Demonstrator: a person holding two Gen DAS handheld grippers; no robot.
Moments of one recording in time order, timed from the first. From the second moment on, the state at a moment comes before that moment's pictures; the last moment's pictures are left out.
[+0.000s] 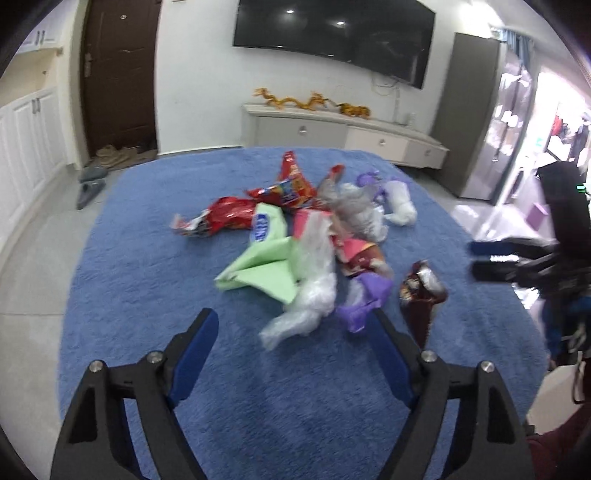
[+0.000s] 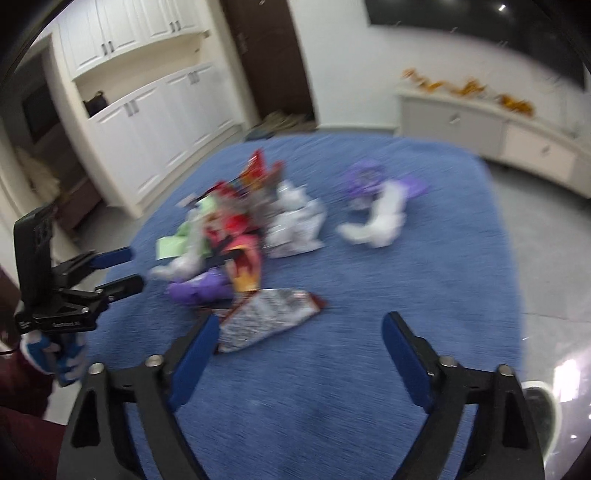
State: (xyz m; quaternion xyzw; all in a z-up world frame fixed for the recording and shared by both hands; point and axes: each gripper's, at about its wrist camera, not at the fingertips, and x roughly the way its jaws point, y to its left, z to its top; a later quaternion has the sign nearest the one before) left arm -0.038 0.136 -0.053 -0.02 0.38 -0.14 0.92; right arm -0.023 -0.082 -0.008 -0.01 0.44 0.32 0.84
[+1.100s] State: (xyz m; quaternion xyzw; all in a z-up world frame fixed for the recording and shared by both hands) left arm -0.025 0.125 -0.083 -0.17 0.43 -0.17 0.87; right arm -0.013 -0.048 -0.047 0.02 0.49 0.37 0.79
